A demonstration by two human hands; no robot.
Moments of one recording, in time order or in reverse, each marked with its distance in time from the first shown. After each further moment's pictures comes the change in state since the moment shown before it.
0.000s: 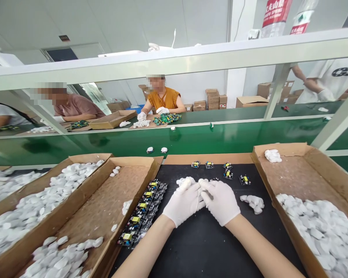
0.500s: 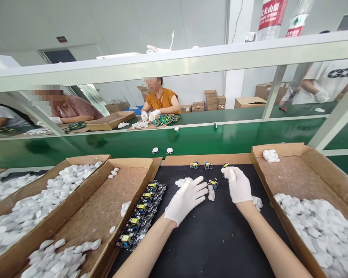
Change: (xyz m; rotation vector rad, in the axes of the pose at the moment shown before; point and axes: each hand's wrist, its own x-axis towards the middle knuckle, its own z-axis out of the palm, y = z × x) left_hand 0.006 -0.009 -0.002 0.275 0.099 0.036; right_hand 0.015 0.051 -0.023 0.241 0.364 0.358
